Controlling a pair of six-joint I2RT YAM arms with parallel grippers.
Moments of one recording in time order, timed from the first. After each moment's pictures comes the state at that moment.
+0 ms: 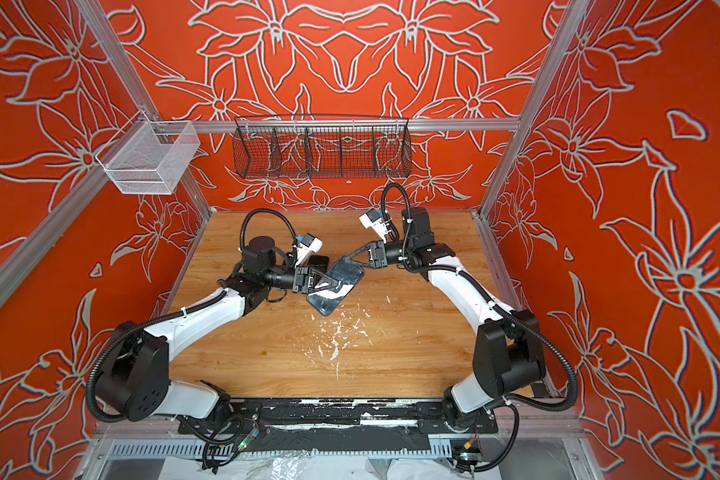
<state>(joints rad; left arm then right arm) -0.38 1.44 0.88 0.33 1.22 -0.76 0.32 1.53 1.23 -0.20 -1.31 0.46</state>
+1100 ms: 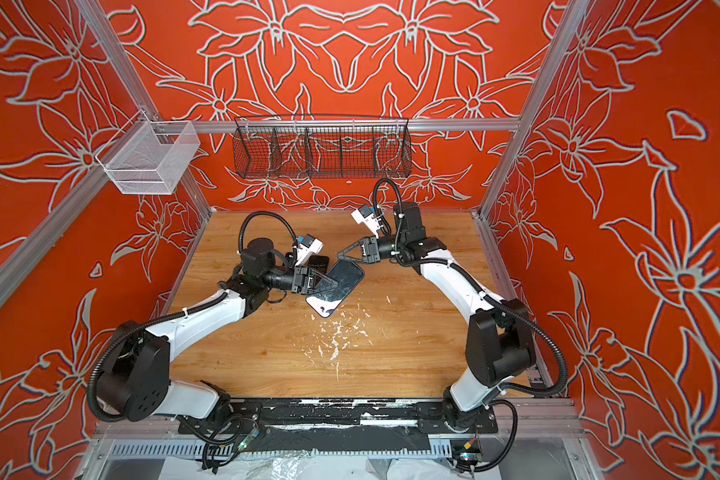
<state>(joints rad) -0.38 1.44 0.86 0.40 1.24 -0.84 0.35 1.60 1.31 -0.21 -1.30 0.44</state>
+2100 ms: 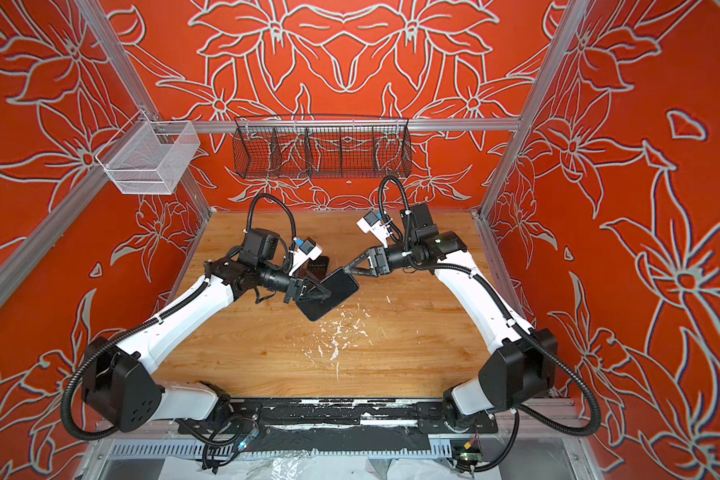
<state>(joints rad) -0.39 1.38 1.15 -0.58 1.12 0.12 0.36 1.45 1.42 -0.80 -1.17 0.13</state>
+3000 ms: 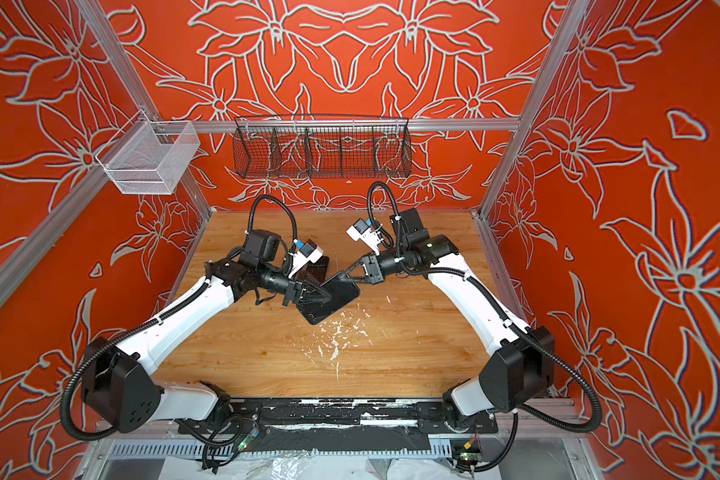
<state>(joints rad) -0.40 1.38 1.14 -0.57 1.17 0.14 0.43 1.46 1.41 -0.79 -1.16 0.06</state>
